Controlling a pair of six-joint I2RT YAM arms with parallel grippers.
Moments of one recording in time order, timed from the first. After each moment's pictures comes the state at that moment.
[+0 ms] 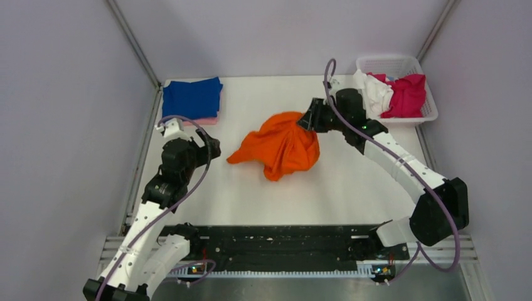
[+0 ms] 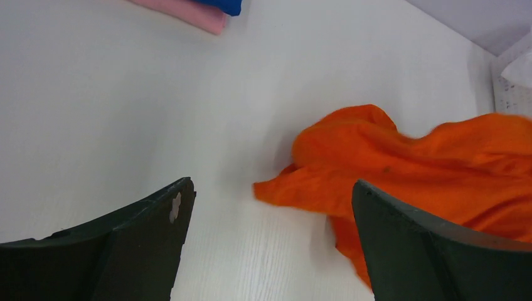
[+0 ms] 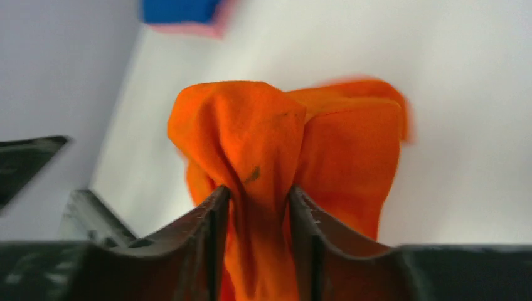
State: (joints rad) left arm -0.28 0.74 0.74 -0.37 -0.24 -0.57; right arm 0.44 1.39 1.22 -0.18 -0.33 0.47
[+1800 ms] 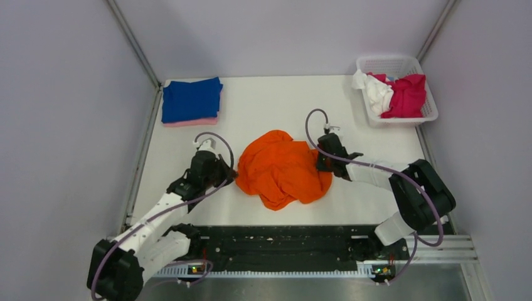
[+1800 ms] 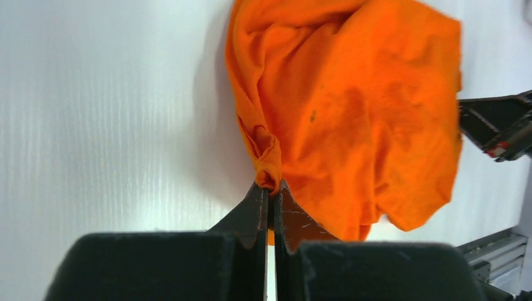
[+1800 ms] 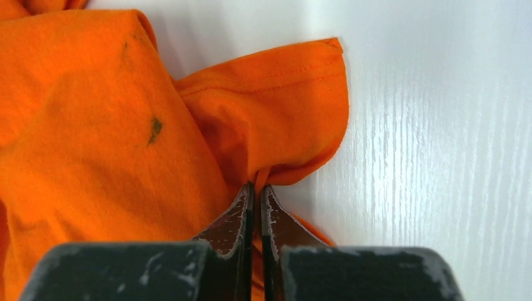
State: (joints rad) left arm -0.42 0.95 0.48 -0.23 0.03 -0.75; right arm 0.54 1.55 0.72 -0.04 0.22 0.54
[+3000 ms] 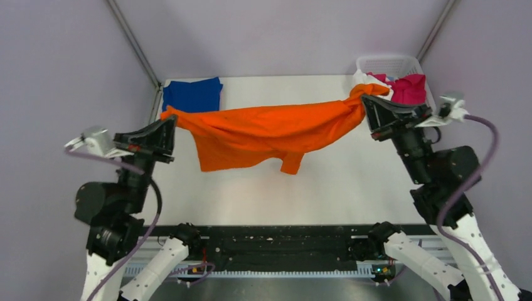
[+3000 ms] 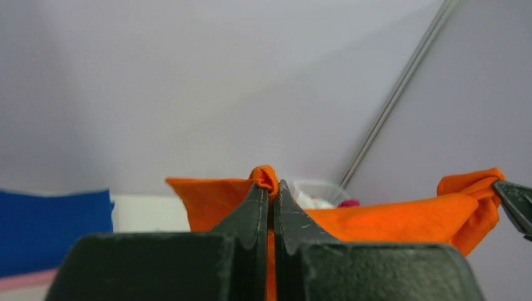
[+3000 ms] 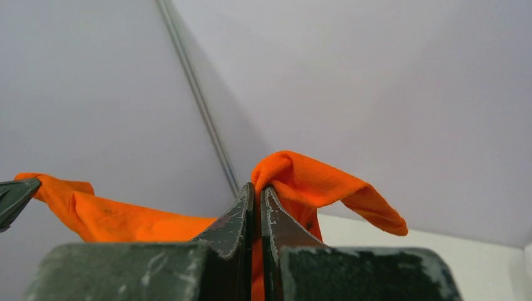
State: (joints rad) left arm -0.43 0.52 1.09 -0.22 -0.13 -0.39; right arm 0.55 0.66 1.01 0.08 0.06 0.29
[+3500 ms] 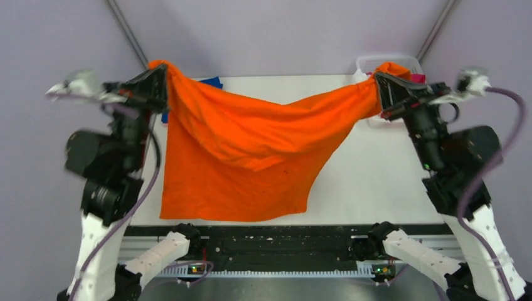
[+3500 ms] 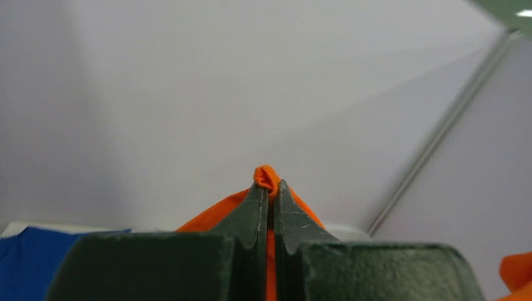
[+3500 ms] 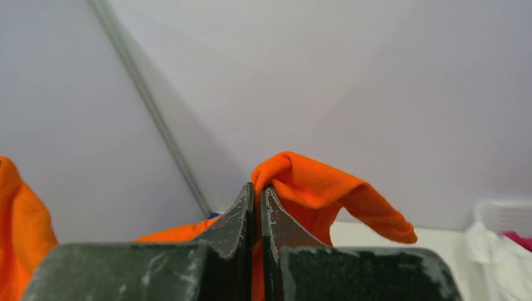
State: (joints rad) left arm -0.43 0.77 1.52 -0.20 -0.21 -0.34; right arm 0.55 0.74 1.36 -0.13 0.10 0.28
